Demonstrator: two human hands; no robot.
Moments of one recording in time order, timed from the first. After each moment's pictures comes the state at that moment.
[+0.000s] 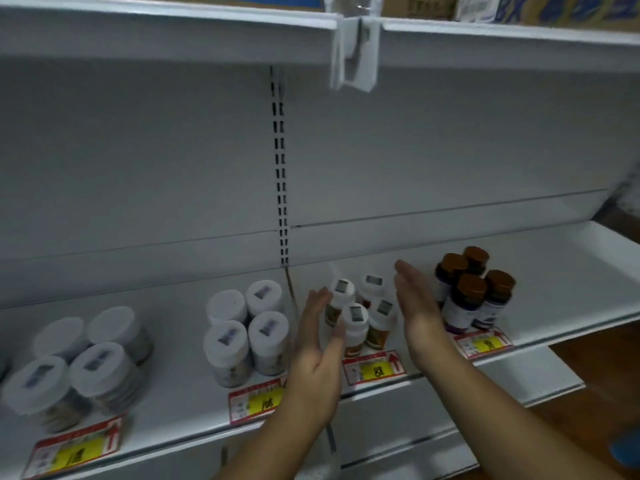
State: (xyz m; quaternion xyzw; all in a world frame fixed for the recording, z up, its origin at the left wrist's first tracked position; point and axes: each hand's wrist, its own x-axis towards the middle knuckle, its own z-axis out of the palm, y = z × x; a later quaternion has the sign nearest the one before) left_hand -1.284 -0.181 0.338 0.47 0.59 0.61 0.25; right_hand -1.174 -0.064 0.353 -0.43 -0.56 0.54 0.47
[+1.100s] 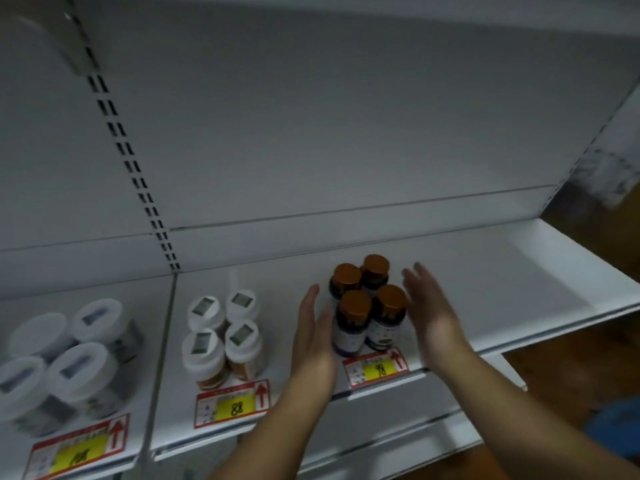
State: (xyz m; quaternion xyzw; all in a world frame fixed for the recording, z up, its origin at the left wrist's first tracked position) left_hand -1.138 -0.034 0.313 0.36 0.59 0.62 0.37; right_hand -1.002 0.054 0.344 -0.40 -0.48 0.62 0.47
